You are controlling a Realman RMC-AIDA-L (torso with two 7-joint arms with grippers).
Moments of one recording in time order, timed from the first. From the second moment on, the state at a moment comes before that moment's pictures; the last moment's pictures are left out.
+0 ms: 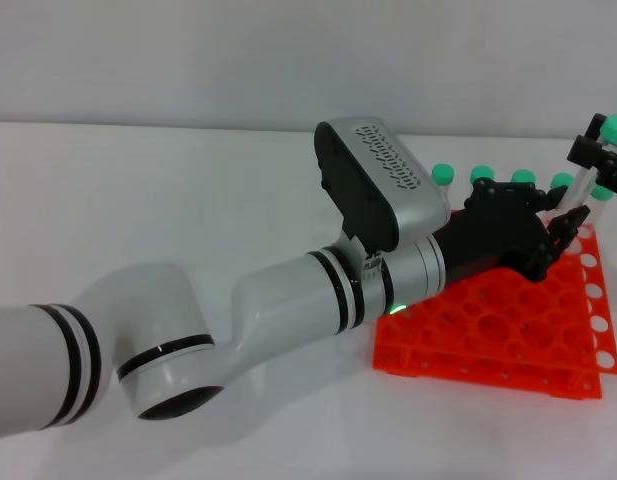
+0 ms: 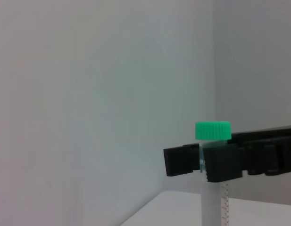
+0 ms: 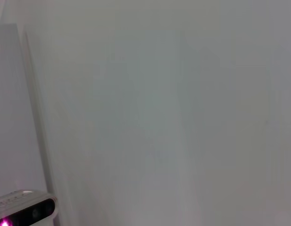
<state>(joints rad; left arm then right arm) -0.97 -2.10 2.82 0.50 -0.80 0.75 -0.31 0.49 1.95 -0.76 -0.58 1.70 1.57 -1.85</state>
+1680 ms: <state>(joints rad) -0.67 -2.10 2.80 0.52 -0.81 1.00 -0.04 0.49 1.96 -0.74 -0.58 1.76 1.61 -1.85</state>
